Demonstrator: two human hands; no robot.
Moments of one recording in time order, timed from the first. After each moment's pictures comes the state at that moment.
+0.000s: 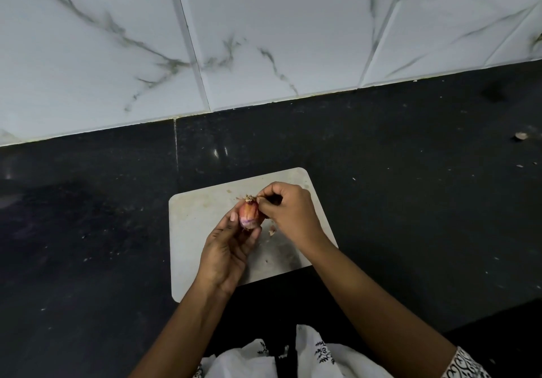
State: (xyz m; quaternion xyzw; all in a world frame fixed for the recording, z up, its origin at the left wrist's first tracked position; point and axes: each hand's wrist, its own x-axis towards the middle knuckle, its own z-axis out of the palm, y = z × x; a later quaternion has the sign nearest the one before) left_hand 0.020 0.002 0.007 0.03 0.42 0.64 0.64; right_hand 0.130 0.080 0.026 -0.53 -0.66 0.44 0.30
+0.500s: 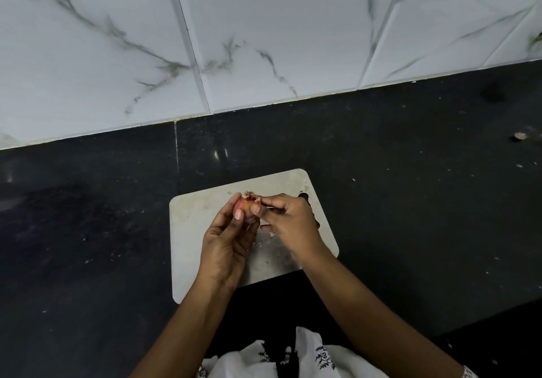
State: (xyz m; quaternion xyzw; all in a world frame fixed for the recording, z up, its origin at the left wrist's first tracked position) left_hand 0.021 0.008 0.010 0.08 0.44 0.66 0.60; right_hand 0.131 0.062 0.025 -0.51 -0.52 0.59 0.35
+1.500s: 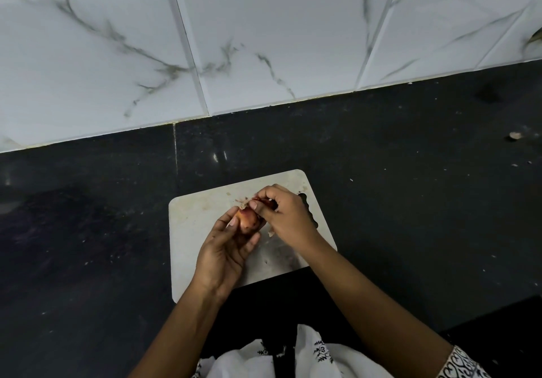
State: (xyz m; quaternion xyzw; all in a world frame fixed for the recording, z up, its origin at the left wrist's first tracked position) left_hand 0.014 -0.004 0.006 0.06 0.39 0.63 0.66; right_hand 0.131 0.076 0.018 -0.46 -0.68 0.47 0.32
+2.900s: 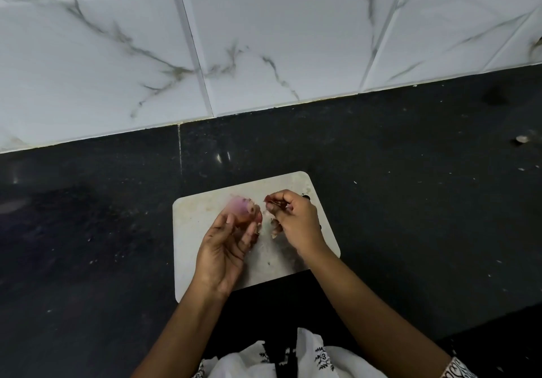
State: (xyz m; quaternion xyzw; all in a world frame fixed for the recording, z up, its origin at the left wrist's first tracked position) left_hand 0.011 0.001 0.009 0.01 0.37 0.68 0.64; right_hand 0.135 0.077 -0.001 -0.54 -0.56 0.51 0.36
